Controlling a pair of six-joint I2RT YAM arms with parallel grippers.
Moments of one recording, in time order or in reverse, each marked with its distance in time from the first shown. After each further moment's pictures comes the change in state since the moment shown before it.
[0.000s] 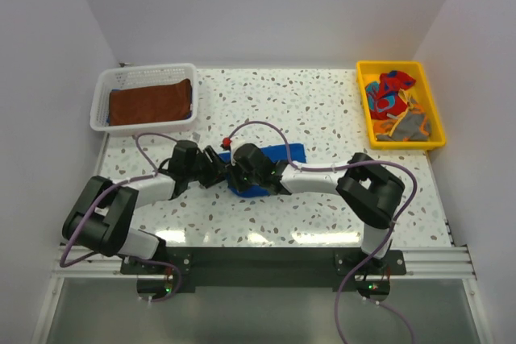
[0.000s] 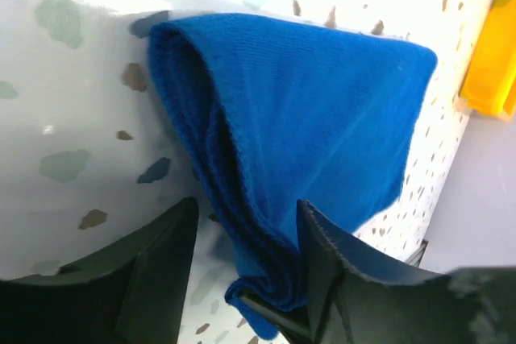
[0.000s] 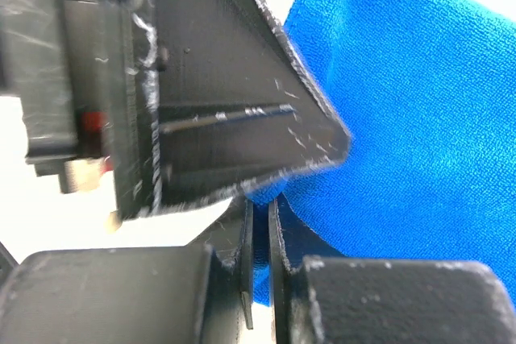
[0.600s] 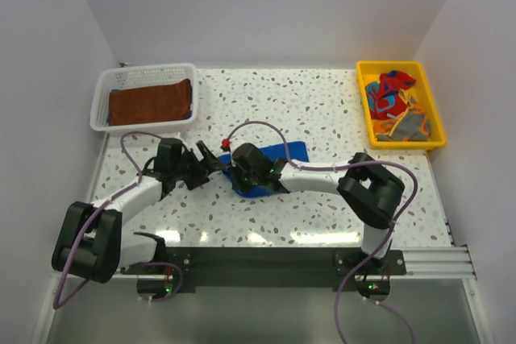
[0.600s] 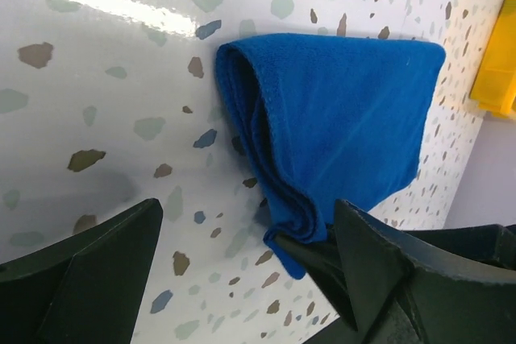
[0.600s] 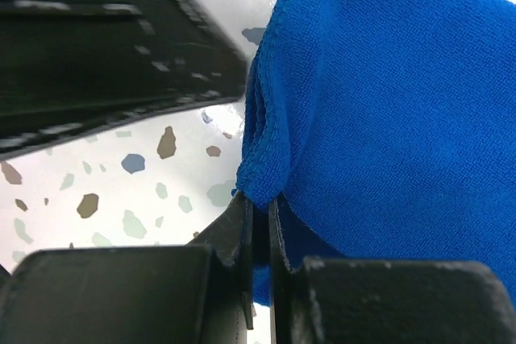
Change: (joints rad) left arm 0.130 -0.196 0.015 -0.267 0.027 0.152; right arm 0.003 0.005 0.050 -0.143 0.031 -0.029
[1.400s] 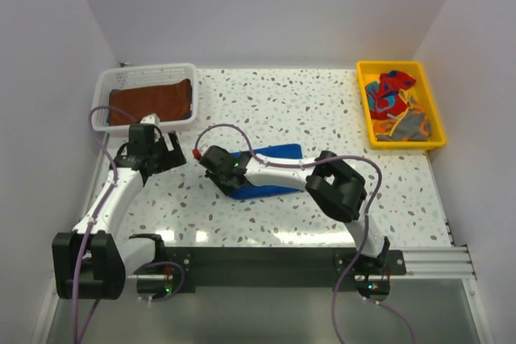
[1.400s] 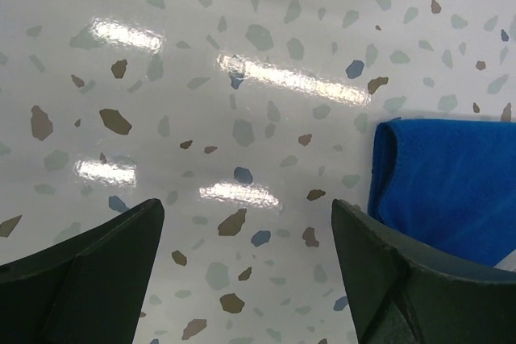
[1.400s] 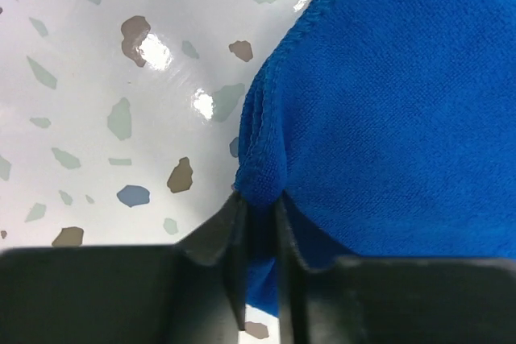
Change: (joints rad) left arm 0.211 -0.111 0.230 -0.427 -0.323 0.484; right arm 0.088 0.274 0.431 -0.412 0.119 -0.117
